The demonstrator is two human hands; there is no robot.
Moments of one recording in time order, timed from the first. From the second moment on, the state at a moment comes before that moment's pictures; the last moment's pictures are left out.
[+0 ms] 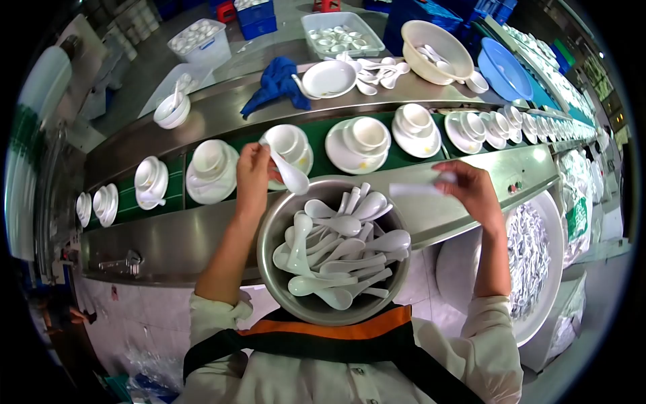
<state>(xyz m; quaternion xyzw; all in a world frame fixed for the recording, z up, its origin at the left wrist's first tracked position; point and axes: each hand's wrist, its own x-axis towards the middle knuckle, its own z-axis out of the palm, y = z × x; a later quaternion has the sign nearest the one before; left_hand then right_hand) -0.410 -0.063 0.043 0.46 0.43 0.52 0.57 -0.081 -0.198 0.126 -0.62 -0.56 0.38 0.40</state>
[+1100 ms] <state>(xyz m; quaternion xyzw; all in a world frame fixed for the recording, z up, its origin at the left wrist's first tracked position) -0.318 -0.130 0.057 0.93 0.24 0.19 0.18 -0.009 -0.130 -0.027 -0.69 -0.62 -0.06 0.38</state>
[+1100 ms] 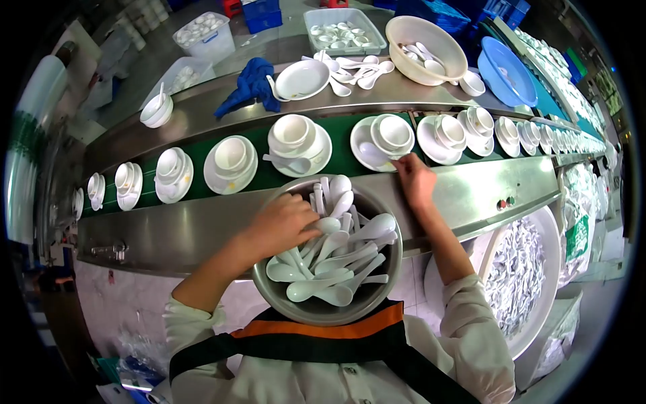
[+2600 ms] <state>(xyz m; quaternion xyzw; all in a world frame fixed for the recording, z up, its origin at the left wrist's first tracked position) -0.208 -0.120 0.083 0.78 0.55 0.16 0.26 0.066 -0.124 0.033 -0.49 -0.77 0.26 0.32</state>
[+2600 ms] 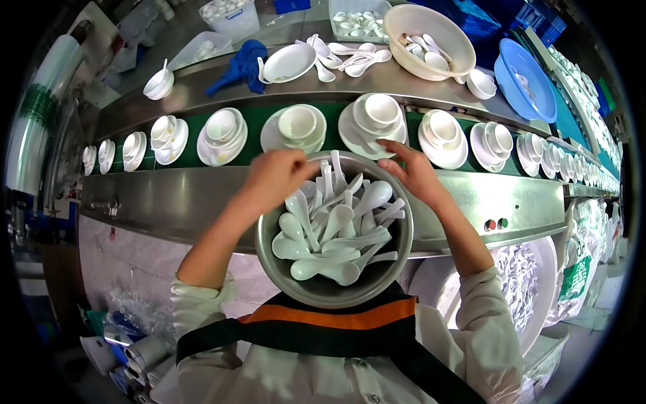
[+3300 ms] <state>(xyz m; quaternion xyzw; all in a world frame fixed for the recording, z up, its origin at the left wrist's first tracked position) -0.194 -0.082 0.076 0.56 0.42 0.37 0.61 0.135 -0.104 -0.029 -0.54 -0.76 0.20 0.29</state>
